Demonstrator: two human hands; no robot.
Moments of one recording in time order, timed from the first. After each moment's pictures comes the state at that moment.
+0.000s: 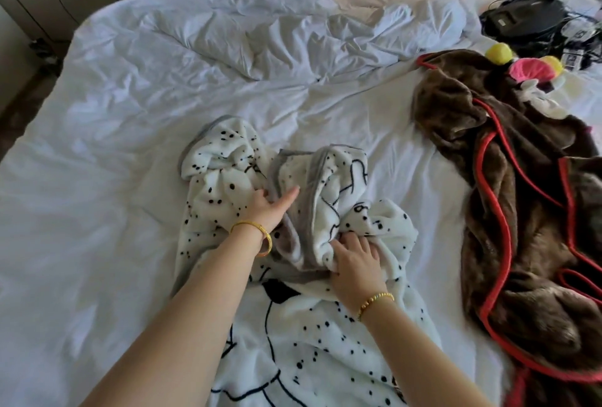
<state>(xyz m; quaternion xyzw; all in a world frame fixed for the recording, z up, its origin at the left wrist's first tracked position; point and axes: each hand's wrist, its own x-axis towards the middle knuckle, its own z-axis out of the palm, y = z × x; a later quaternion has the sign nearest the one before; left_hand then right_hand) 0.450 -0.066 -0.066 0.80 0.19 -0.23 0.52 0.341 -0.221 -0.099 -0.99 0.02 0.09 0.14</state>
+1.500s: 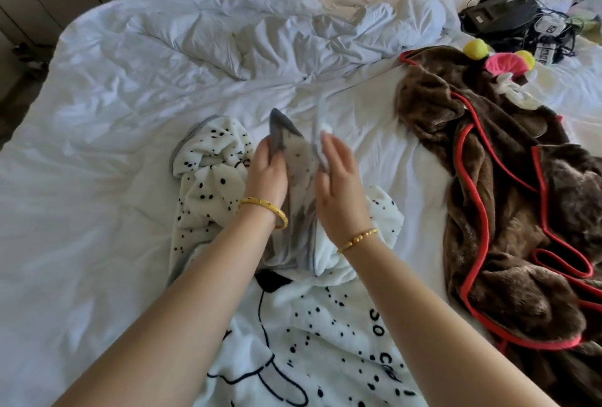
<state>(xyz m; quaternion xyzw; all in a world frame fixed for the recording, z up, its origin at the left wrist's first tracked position) 0.432 -0.101 0.020 0.78 0.08 -0.01 0.62 0.390 -0.203 0.001 -0.88 0.01 -0.16 0.45</state>
